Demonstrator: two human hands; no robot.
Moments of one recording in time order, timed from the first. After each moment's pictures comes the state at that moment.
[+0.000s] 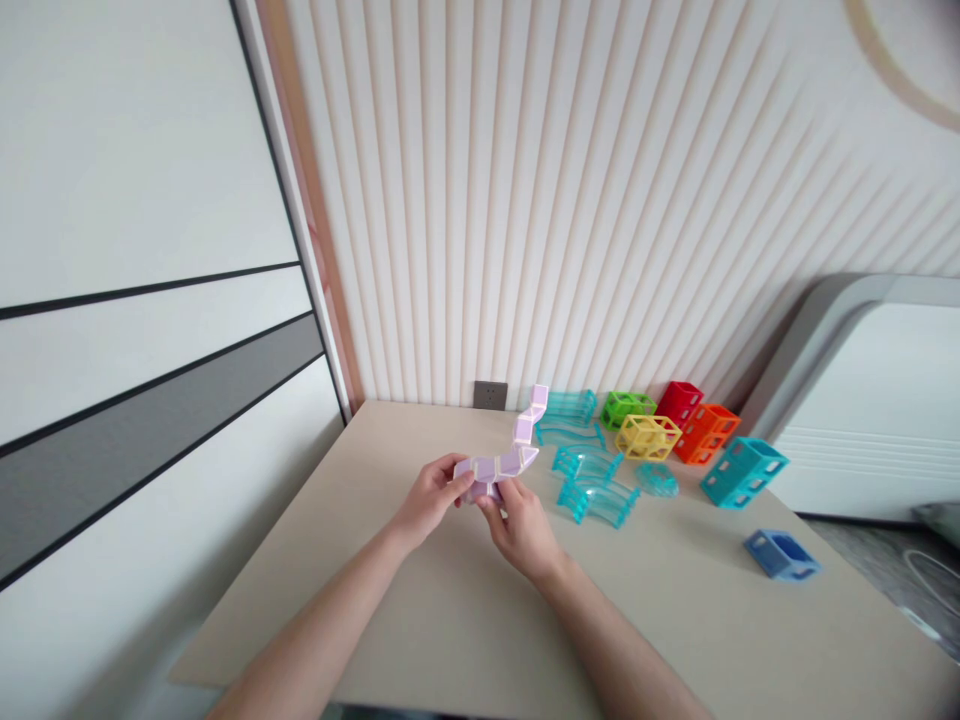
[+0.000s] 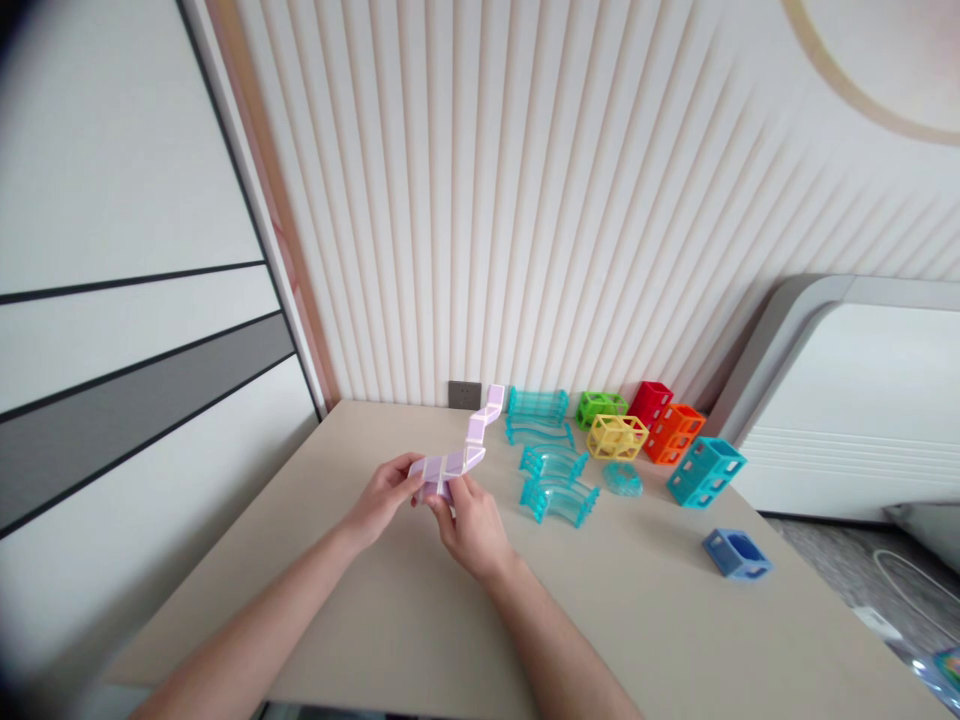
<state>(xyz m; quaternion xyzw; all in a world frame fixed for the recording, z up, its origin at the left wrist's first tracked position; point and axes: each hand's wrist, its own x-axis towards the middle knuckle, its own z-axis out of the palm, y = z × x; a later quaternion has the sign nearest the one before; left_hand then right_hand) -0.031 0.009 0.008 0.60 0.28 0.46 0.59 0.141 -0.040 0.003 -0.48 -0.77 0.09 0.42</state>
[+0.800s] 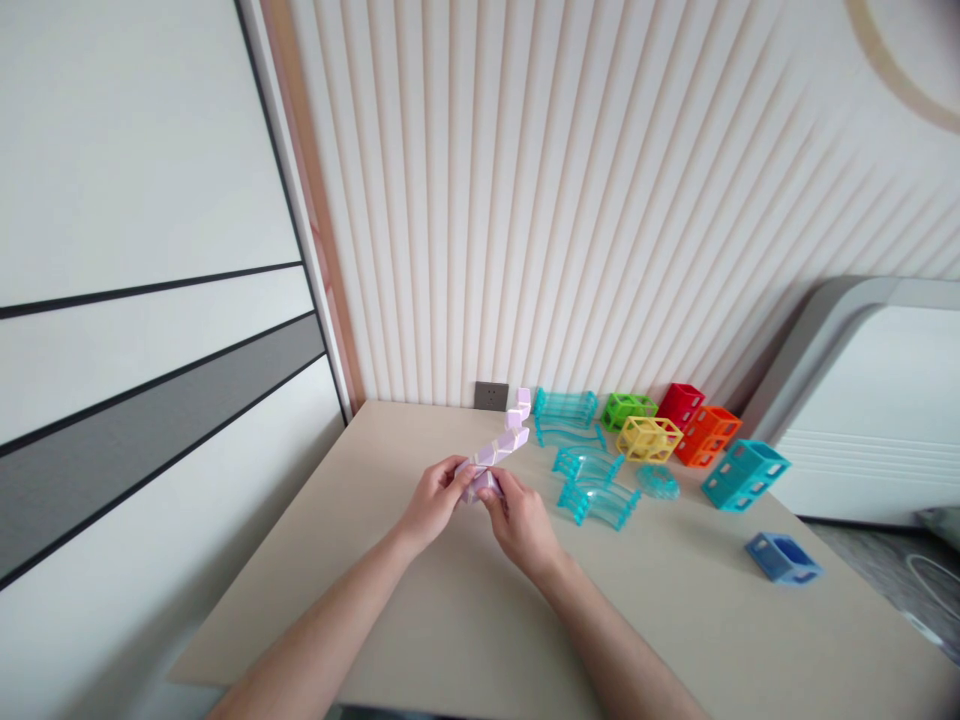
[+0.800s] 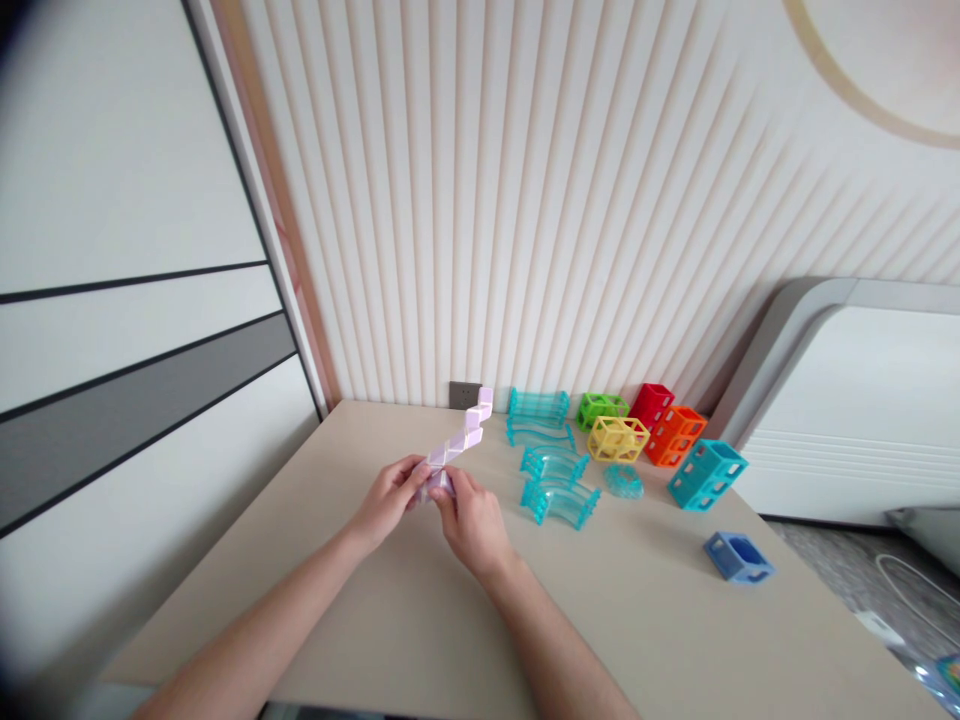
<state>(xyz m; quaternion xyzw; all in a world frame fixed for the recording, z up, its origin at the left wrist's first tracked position) -0.022 0.007 0.006 0.59 0.36 0.46 0.56 0.140 -0.039 0.011 -0.52 -0.74 0.14 0.40</state>
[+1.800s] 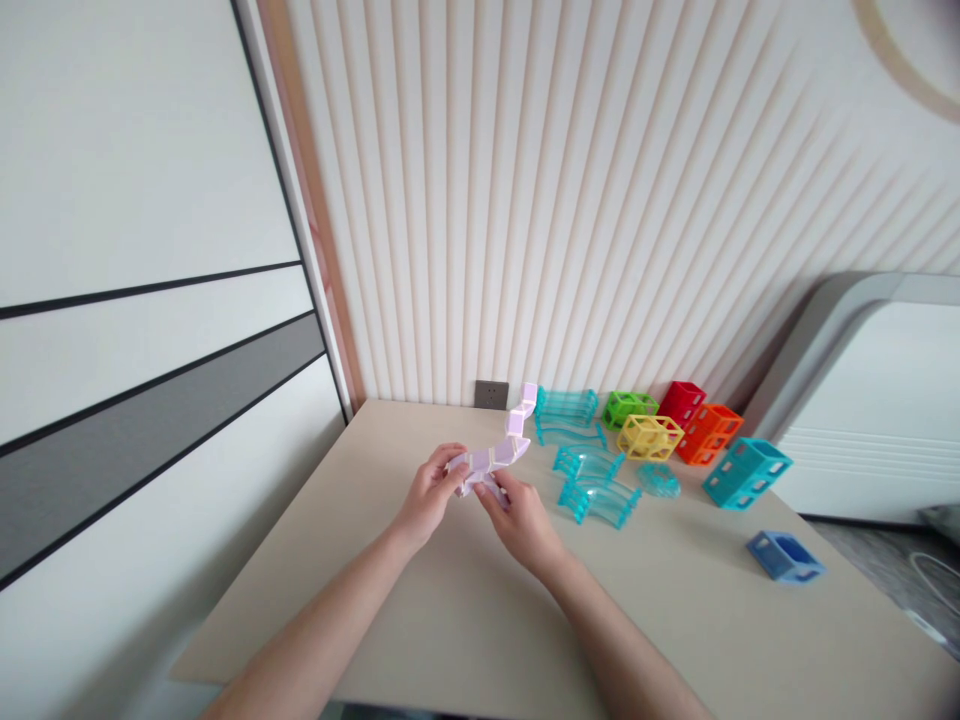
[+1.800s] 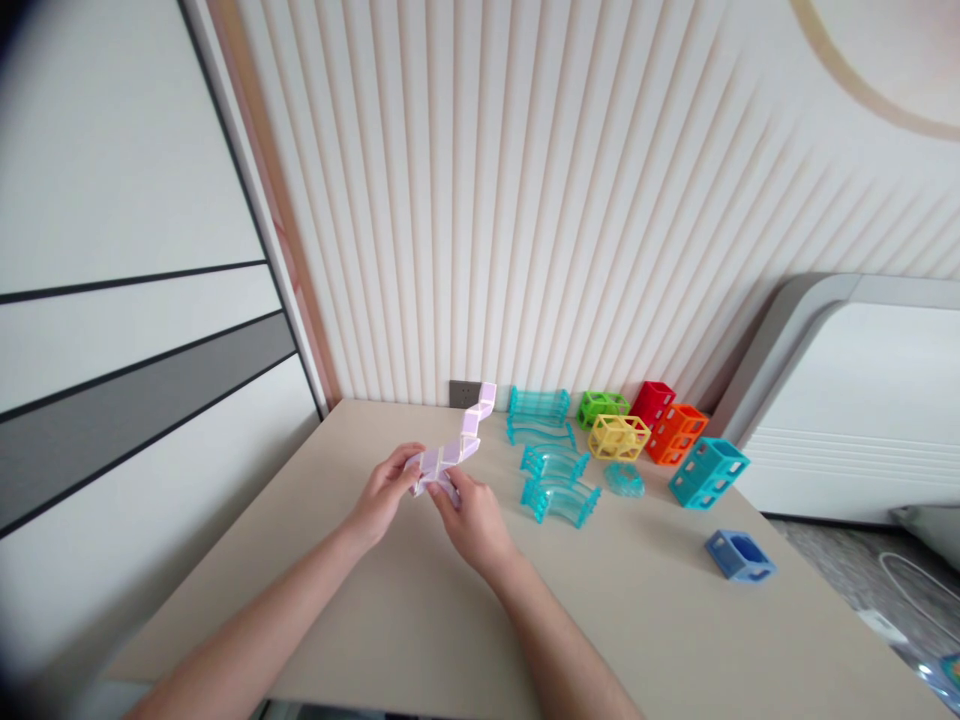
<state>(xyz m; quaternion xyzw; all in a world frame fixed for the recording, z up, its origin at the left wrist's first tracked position) -0.025 0.008 0.005 0.56 0.33 0.55 0.53 0.139 -0.038 0.016 -0.53 -0.71 0.23 0.40</state>
